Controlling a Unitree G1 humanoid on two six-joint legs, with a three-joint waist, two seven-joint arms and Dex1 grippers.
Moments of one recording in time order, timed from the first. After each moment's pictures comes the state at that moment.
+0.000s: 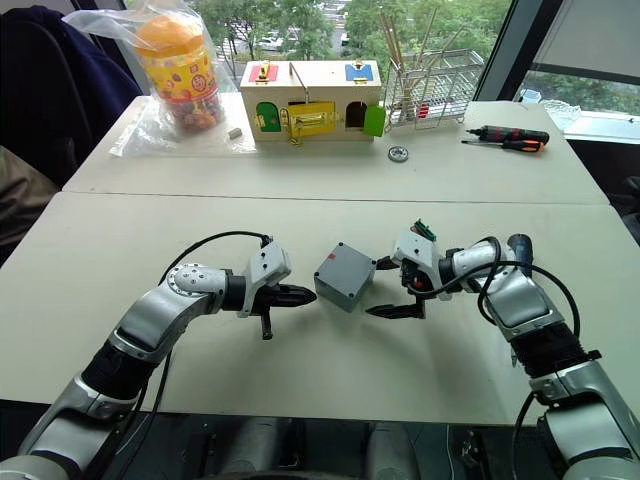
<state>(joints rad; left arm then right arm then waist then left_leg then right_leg) -0.45 0.50 -0.34 -0.15 -0.24 0.64 -0.95 -0.50 -0.77 0.27 0.13 0.19 0.21 1.26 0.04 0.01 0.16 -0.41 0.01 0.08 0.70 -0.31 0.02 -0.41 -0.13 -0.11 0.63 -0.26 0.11</state>
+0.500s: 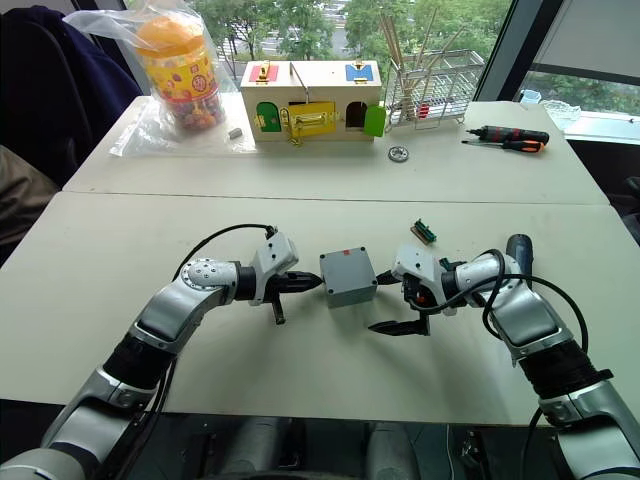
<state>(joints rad) -0.49 0.41 -0.33 -0.02 -0.19 0.53 -0.88 -0.36 -0.80 0.23 -0.06 0.19 0.35 1.25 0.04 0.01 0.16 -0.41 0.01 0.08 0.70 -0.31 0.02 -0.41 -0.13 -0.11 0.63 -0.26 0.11</state>
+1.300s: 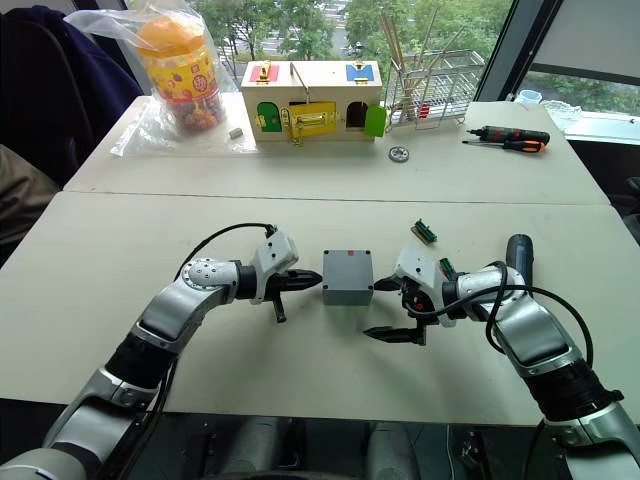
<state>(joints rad) -0.49 0.41 -0.32 -0.01 -0.19 0.49 -0.88 -0.29 -0.81 0.14 -0.24 0.26 0.54 1.15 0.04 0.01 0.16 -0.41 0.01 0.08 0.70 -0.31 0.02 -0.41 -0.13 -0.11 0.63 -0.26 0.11</state>
